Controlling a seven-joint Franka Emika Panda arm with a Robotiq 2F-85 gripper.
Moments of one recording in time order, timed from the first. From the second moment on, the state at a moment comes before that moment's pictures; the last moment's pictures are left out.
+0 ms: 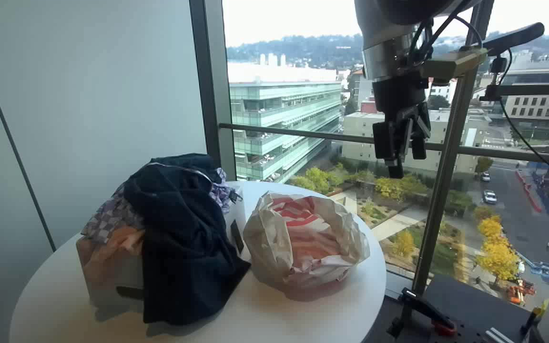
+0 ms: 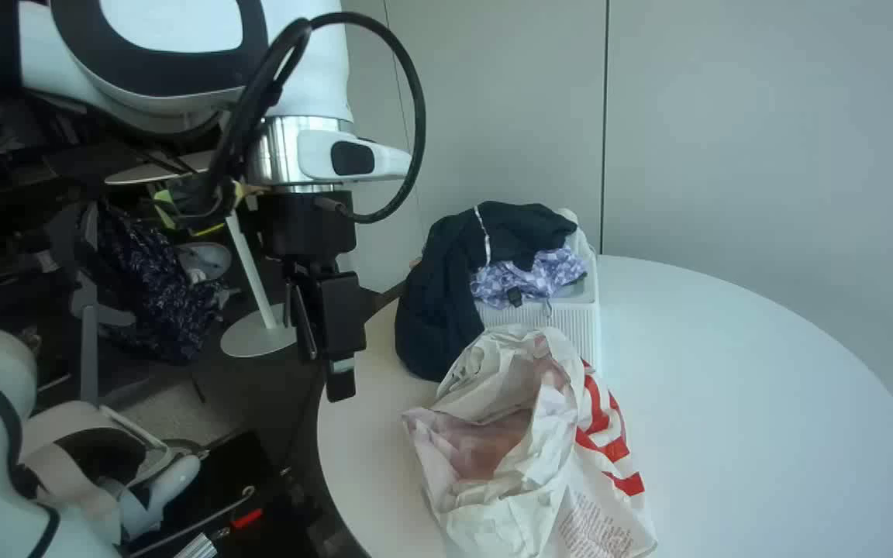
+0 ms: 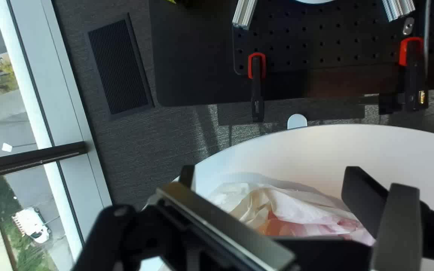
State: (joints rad) arm -0.10 -0.74 0.00 -2.68 -0.22 1.74 0.00
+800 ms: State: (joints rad) arm -0.10 -0.74 0.00 -2.68 -0.22 1.74 0.00
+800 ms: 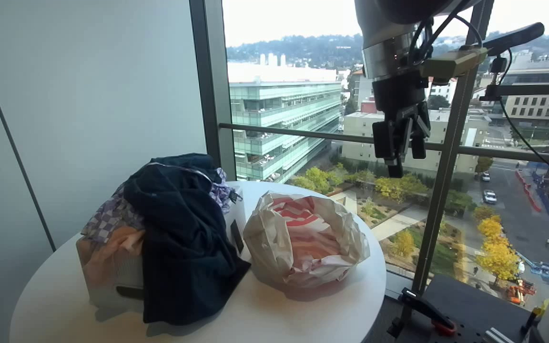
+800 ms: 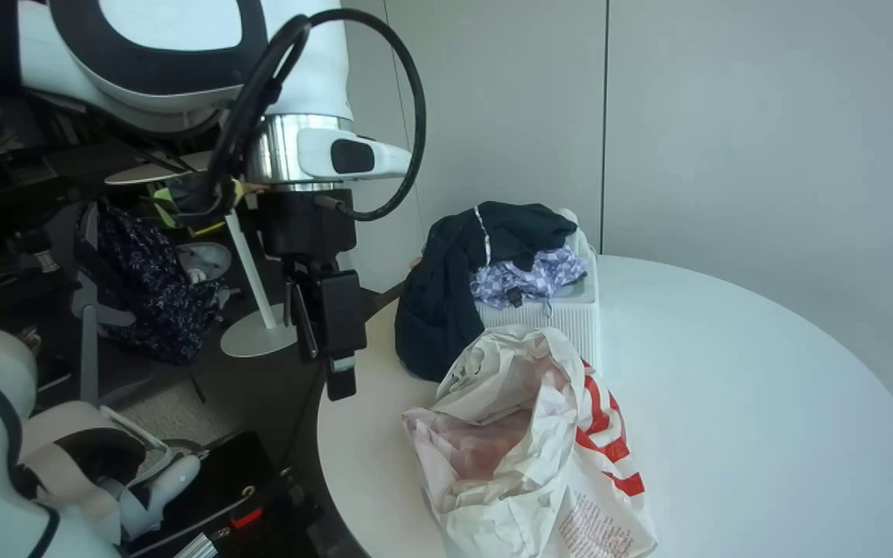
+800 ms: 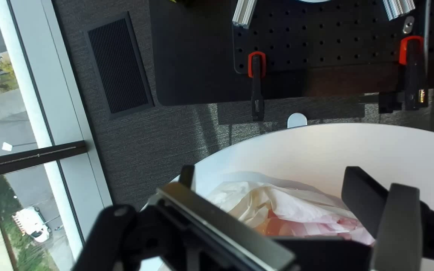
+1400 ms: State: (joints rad) arm 0.06 -0.49 0.14 -2.52 -0.04 2.02 0.17
